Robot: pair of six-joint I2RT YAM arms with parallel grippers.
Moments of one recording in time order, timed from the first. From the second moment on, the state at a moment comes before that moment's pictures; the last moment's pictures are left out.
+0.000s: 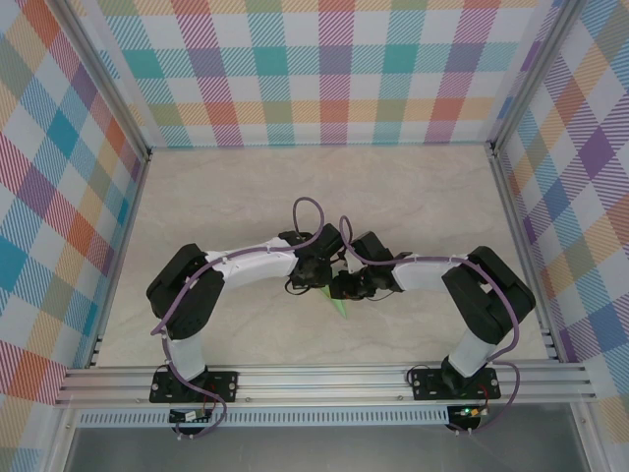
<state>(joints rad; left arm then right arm) -0.86 1.83 1.24 -0.71 -0.09 -0.89 0.68 1.68 0.74 -0.12 -0.52 0.57</state>
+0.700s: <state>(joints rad) -0.81 1.45 1.04 -0.66 -0.19 -0.97 0.70 1.62 1.01 -0.59 -0.04 0.63</state>
